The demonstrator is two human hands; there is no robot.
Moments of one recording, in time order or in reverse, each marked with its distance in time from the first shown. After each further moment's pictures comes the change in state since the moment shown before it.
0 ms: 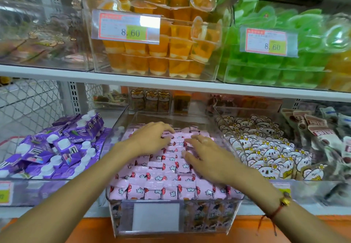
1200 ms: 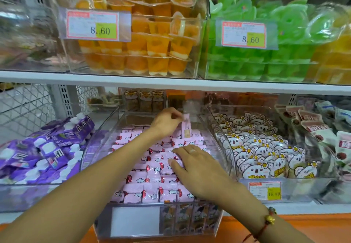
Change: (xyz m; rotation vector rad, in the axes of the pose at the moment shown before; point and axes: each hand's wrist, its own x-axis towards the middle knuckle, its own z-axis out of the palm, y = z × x) left_hand 0.066 0.049 0.024 -0.449 0.210 -0.148; right_hand -0.024 -0.008 0.006 0.010 0.032 0.009
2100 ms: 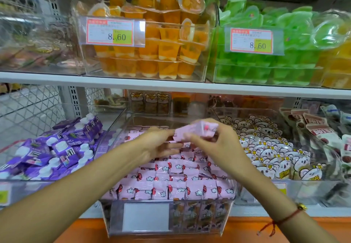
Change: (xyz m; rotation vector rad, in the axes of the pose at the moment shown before) left_hand -0.082 0.024 -0.040 -0.800 -0.144 -0.530; right_hand 0.001 0.009 -0.042 0.793 0.396 -0.066
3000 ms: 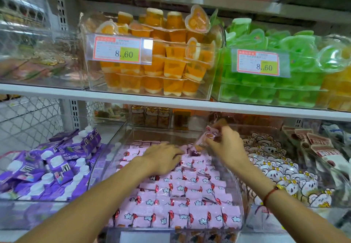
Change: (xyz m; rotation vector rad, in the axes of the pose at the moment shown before) left_hand 0.072 -0.018 -0.020 1.565 -0.073 0.567; right_hand 0.060 0.045 -0.013 -0.561 0.138 0.190
